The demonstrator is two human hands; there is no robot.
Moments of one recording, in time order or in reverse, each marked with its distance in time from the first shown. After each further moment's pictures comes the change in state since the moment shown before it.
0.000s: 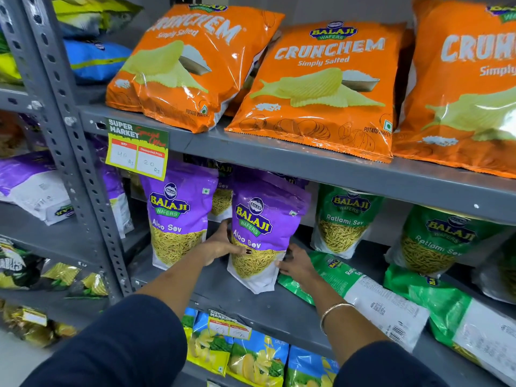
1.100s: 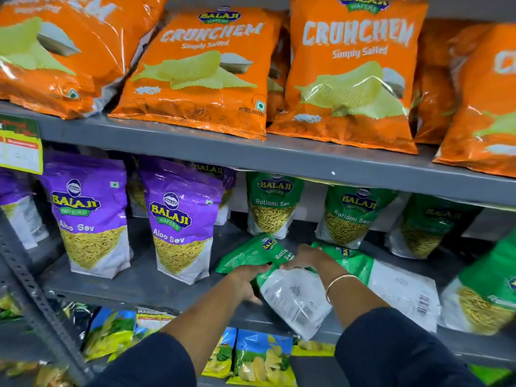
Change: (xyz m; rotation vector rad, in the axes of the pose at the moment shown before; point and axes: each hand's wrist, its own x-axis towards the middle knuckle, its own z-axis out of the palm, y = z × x) left_hand -0.036 0.037 0.232 -0.666 -0.200 -0.610; right_hand -0.032 0.034 -0.175 -0.952 -0.061 0.379
